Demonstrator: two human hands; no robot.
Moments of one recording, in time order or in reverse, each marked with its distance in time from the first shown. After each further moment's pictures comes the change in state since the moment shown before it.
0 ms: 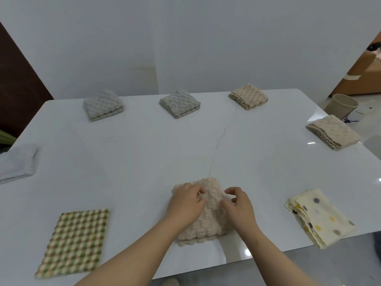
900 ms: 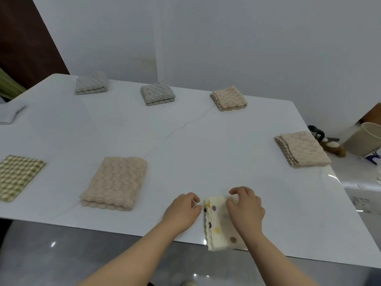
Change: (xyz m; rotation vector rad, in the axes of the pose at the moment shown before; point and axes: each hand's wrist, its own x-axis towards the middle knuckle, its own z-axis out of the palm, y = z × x) left_hand 0.015 0.189 0.176 -0.160 -0.010 -0.351; right_hand 0.067 0.104 -0.234 -0.514 -0.049 -0.163
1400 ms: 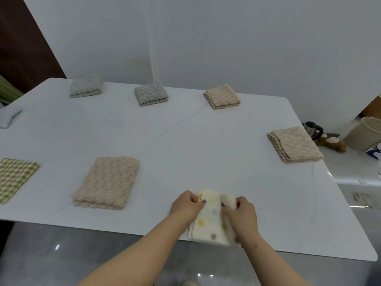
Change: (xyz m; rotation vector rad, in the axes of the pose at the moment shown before) left_hand 0.007 0.028 0.031 -0.334 0.037 -0.218; right_hand -0.004 0.034 -0.005 0.399 -0.121 0.202
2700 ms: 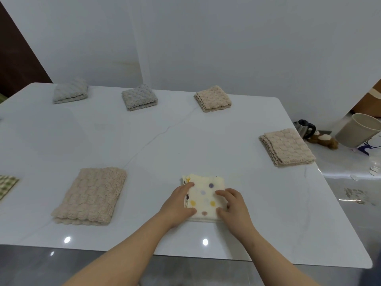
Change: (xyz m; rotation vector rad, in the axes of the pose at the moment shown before) left_hand 0.033 0.010 -0.012 0.230 -0.174 0.291; right_hand 0.043 0.007 -0.010 -0.182 -0.144 -0.310
